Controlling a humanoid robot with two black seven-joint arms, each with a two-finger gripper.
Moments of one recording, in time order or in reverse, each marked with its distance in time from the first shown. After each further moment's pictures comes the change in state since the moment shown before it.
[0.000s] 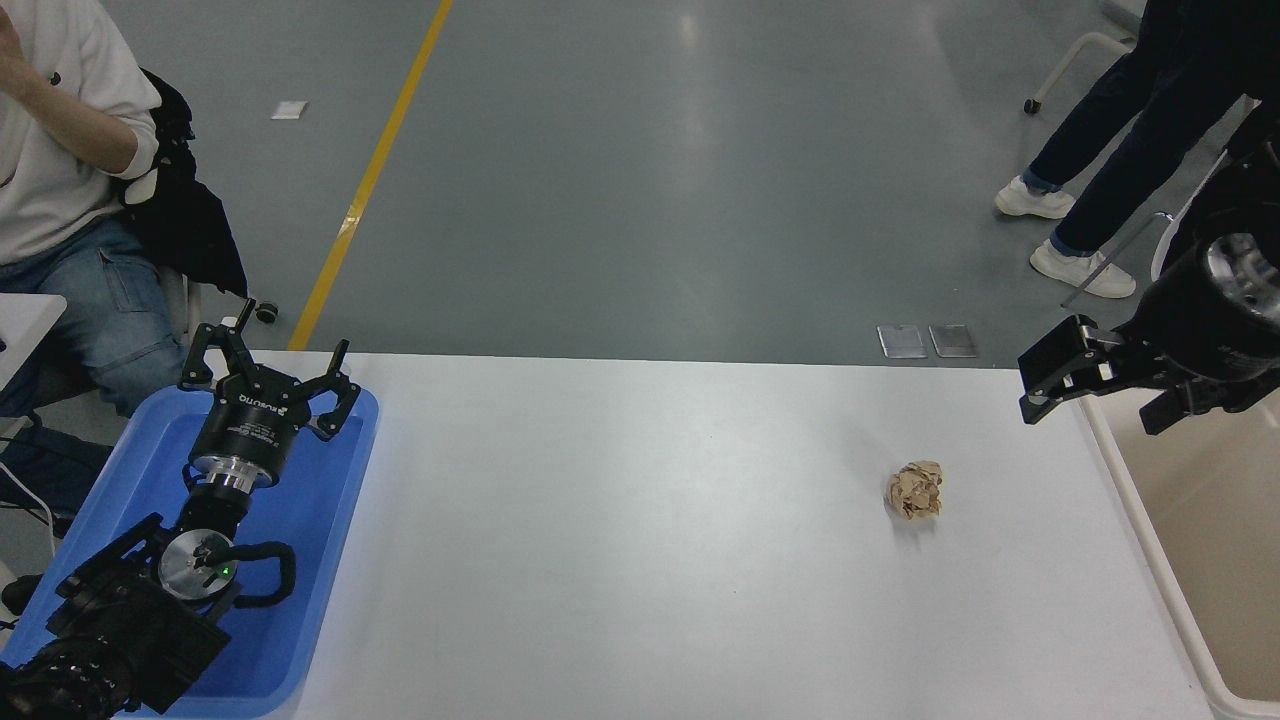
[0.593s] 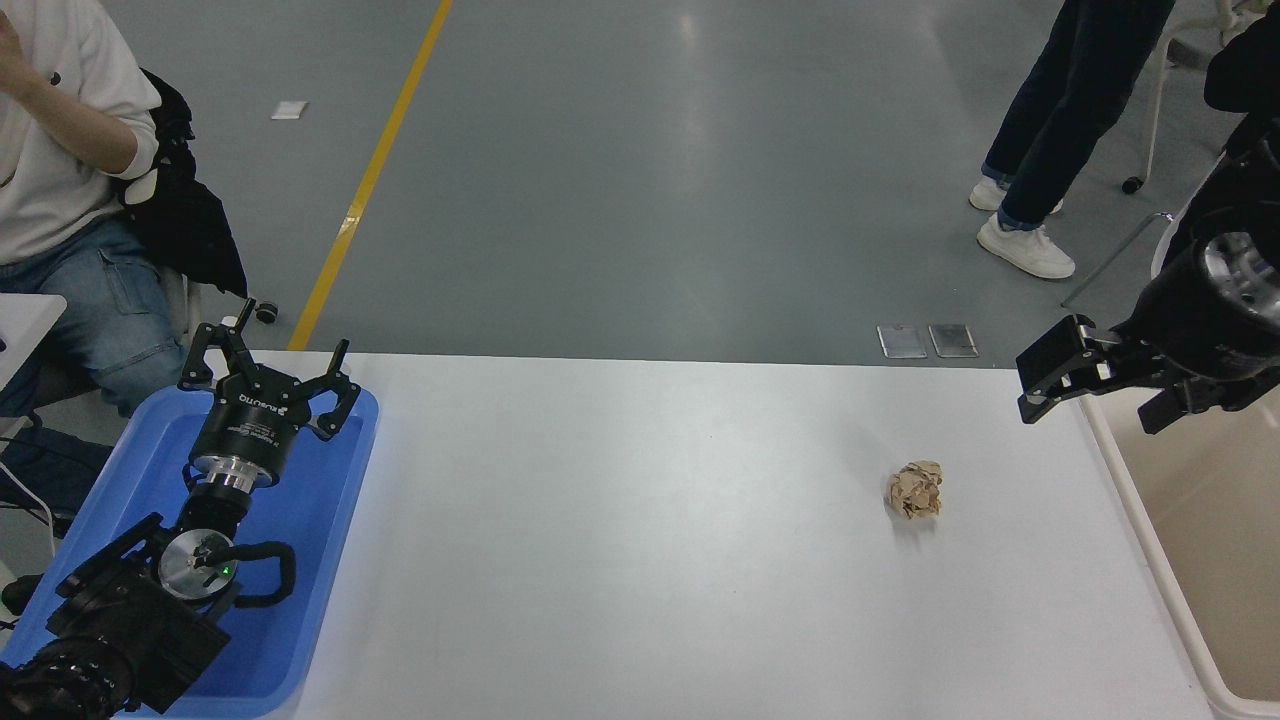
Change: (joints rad) left arm 0.000 0.000 0.000 0.000 0.000 0.000 0.001; right arm -0.002 0.017 0.001 0.000 0.001 0.000 0.000
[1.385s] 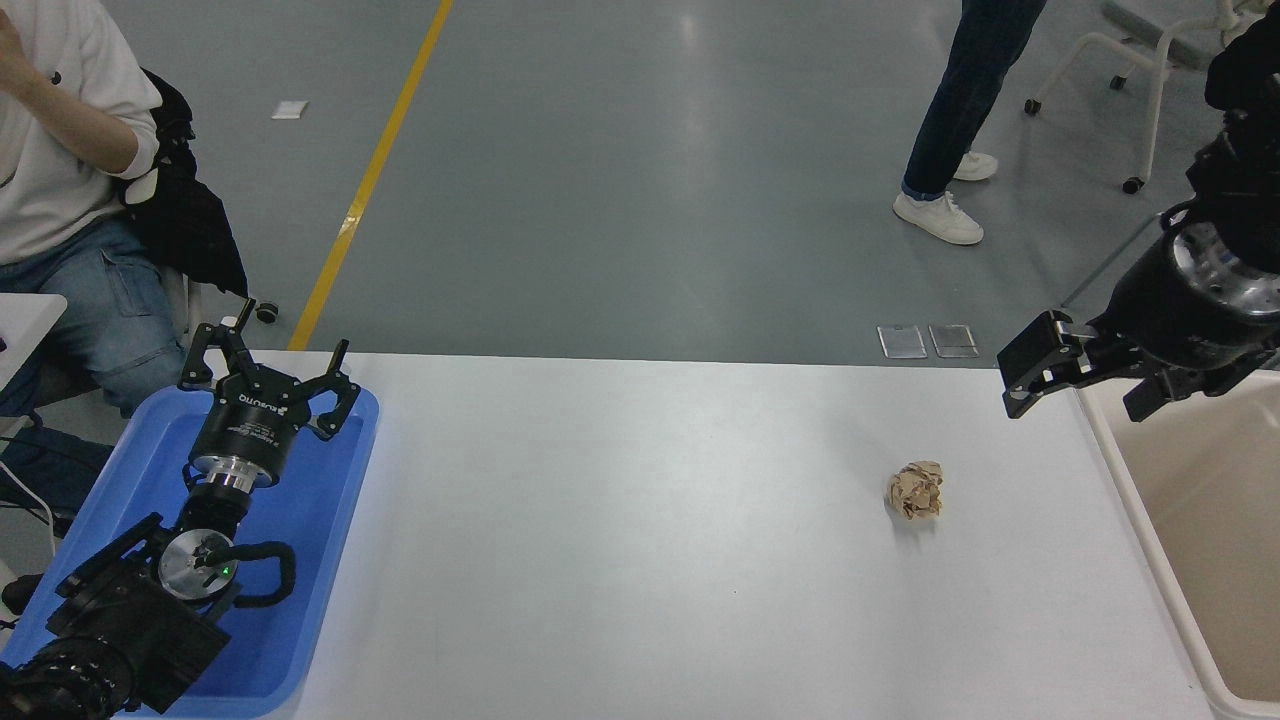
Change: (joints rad) left arm 0.000 0.000 0.000 0.000 0.000 0.000 -0.001; right arm -0.006 0.065 0.000 -0.023 0.010 0.000 0.000
